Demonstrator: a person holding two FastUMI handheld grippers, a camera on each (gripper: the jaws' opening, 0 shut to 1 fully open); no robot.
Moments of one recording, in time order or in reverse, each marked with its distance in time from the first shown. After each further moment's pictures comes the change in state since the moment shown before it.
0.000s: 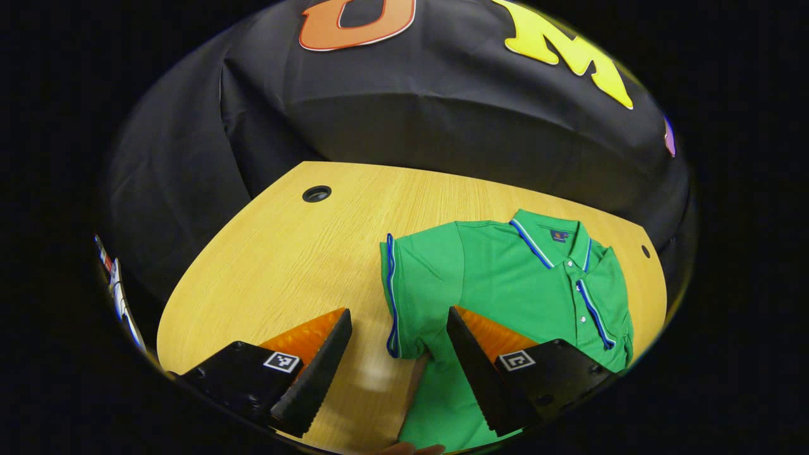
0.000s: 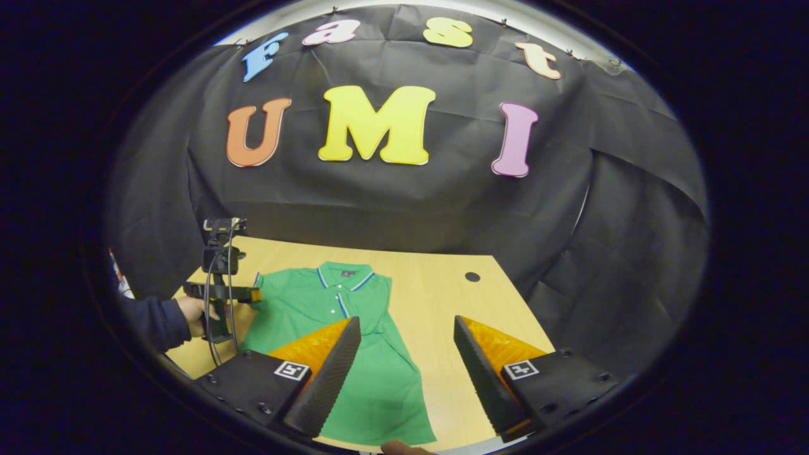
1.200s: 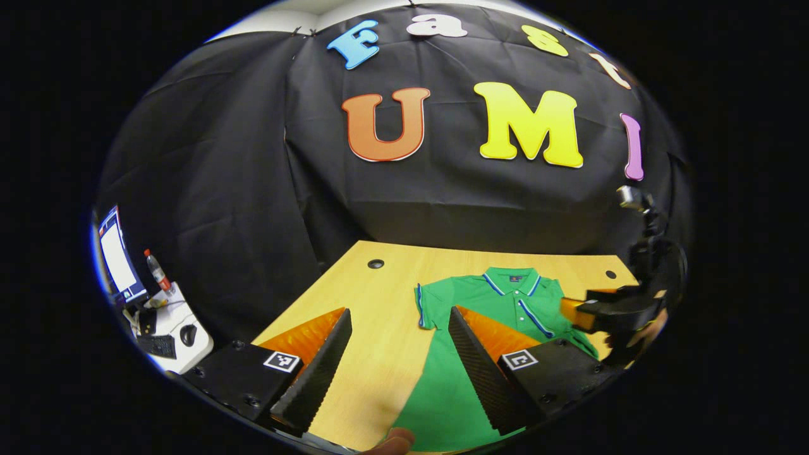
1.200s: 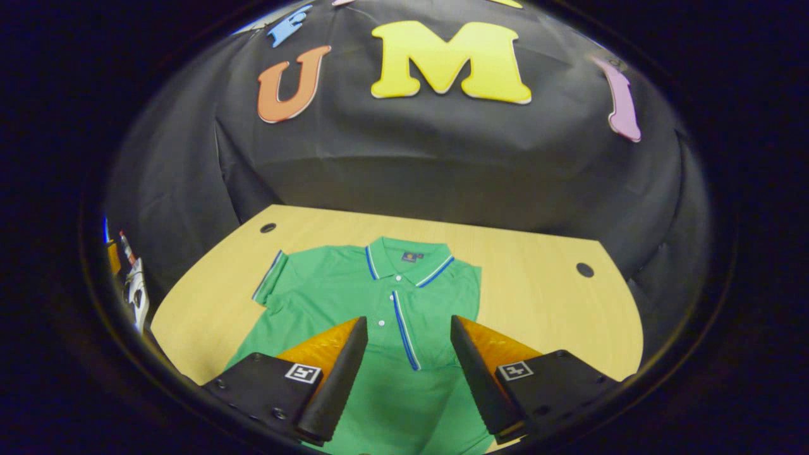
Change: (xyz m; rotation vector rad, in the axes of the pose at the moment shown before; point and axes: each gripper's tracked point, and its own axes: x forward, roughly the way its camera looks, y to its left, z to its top) left arm -0.277 0.027 0.030 0.057 -0.387 0.137; right arm 0.178 0.130 -0.032 -0.067 0.089 0.328
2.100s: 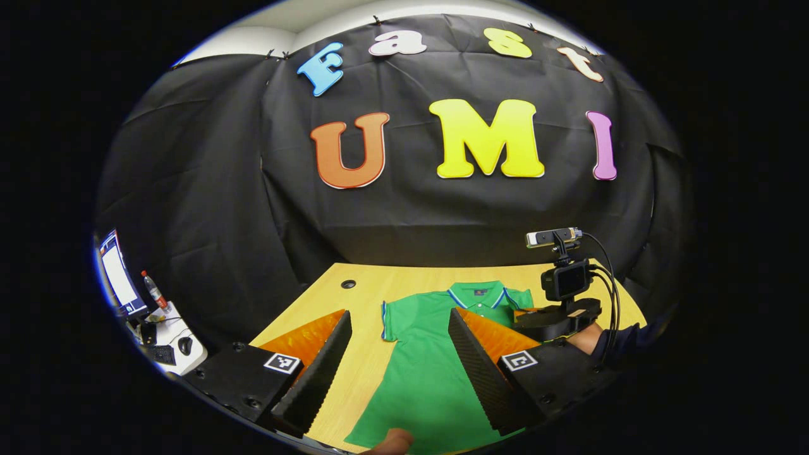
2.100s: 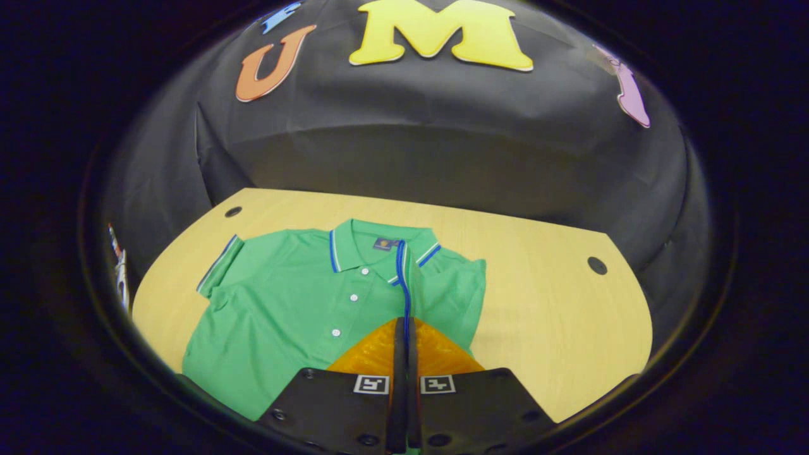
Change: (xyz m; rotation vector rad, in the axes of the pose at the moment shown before) left arm -0.052 -0.080 0.020 0.020 -0.061 -0.045; right arm 0.124 -0.029 -0.052 -0.018 0.106 -0.038
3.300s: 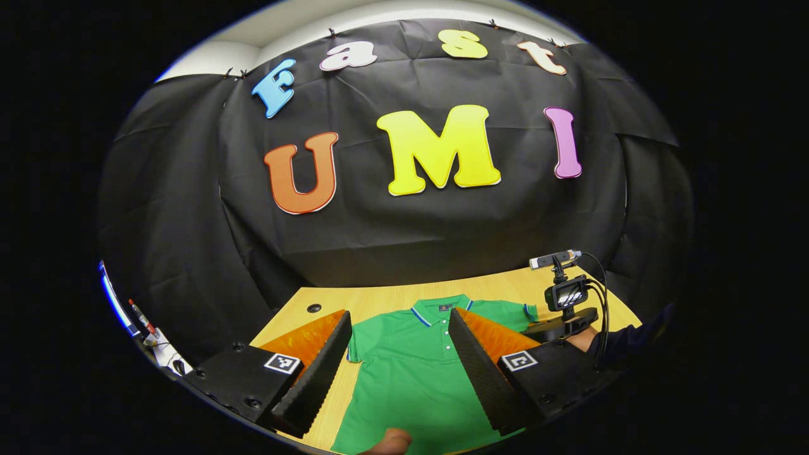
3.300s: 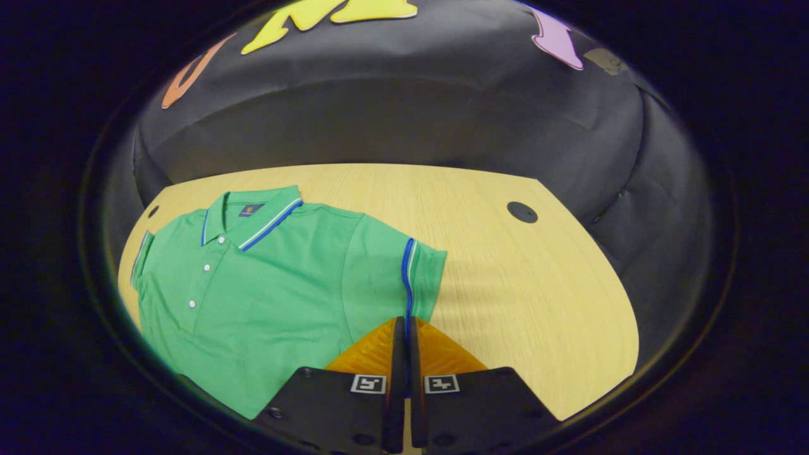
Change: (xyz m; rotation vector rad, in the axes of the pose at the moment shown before) left arm 0.011 -0.080 0.035 0.094 -0.070 -0.141; right arm 0.021 -0.162 -0.052 0.174 0.114 -0.254
